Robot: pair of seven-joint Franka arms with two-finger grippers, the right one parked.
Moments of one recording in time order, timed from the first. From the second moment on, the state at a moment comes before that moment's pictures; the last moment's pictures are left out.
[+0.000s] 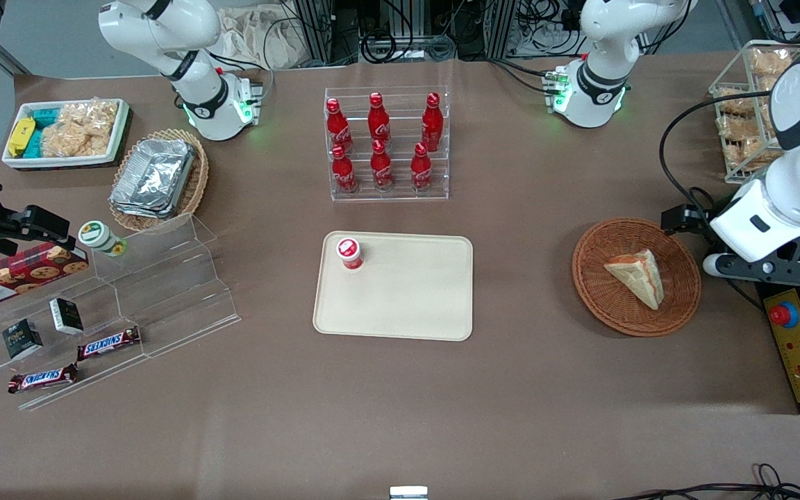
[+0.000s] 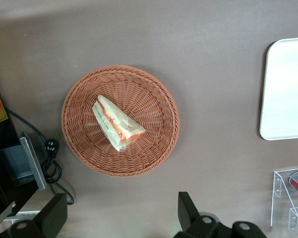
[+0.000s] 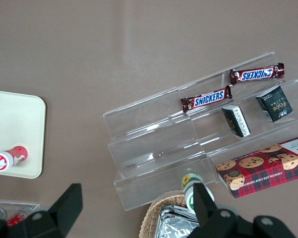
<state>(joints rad) 0.34 0.20 -0.49 -1.52 0.09 1.56 0.00</state>
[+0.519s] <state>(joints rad) 0.35 0.25 -0.48 -1.58 0.13 1.57 -0.37</state>
